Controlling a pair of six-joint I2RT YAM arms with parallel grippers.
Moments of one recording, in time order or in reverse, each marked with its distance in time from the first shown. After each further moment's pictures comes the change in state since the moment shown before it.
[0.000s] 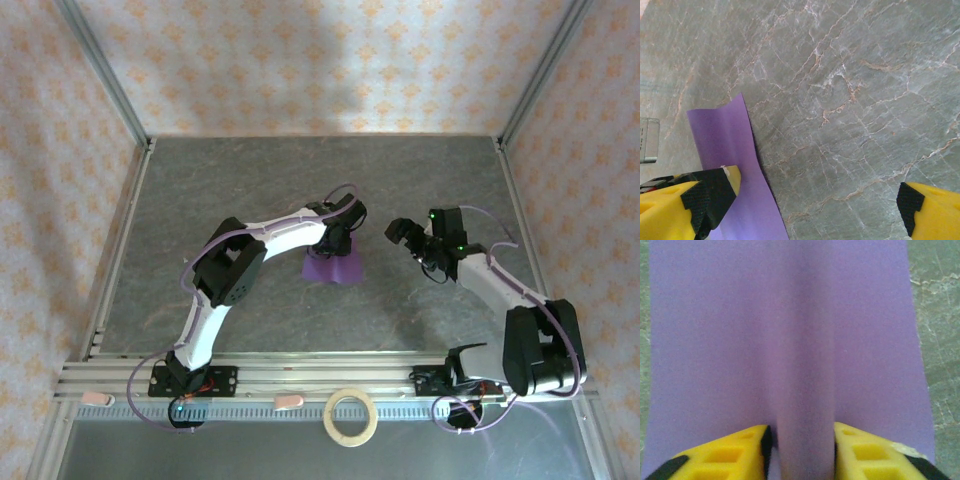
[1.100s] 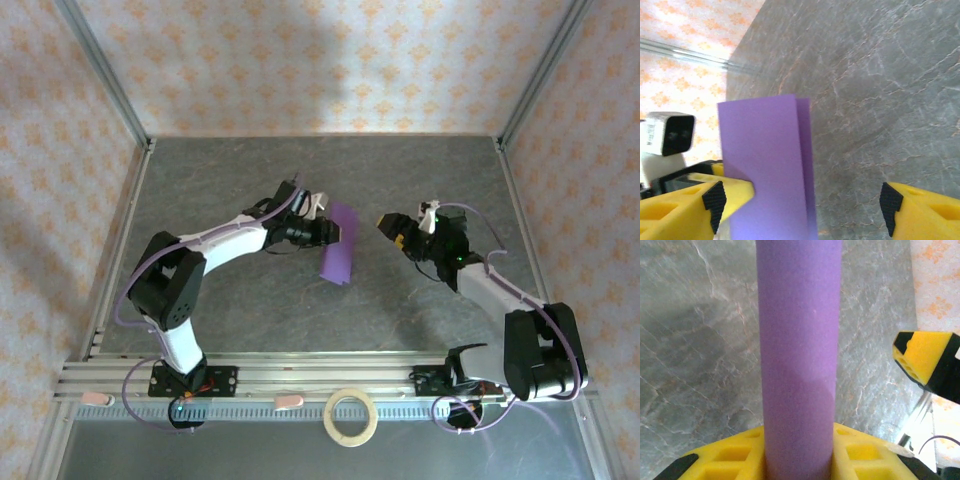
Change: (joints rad) left arm 0.200 -0.401 -0.492 0.538 0.666 0.038; right arm 0.004 -0.030 -0.098 0.370 -0.288 0.090
